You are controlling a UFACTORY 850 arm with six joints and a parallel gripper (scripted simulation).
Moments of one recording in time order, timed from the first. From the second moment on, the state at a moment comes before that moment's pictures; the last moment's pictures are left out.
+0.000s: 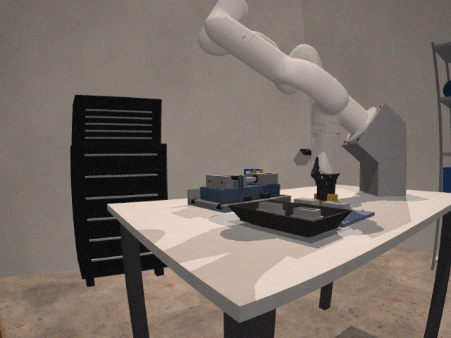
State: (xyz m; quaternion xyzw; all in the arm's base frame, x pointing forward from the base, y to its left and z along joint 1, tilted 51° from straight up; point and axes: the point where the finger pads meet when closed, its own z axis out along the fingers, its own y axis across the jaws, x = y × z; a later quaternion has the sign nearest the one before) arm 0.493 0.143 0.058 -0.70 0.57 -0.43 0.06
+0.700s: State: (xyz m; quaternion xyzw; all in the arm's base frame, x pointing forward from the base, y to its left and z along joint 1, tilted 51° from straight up) arm 0.496 0.142 0.055 -0.70 0.57 -0.43 0.06
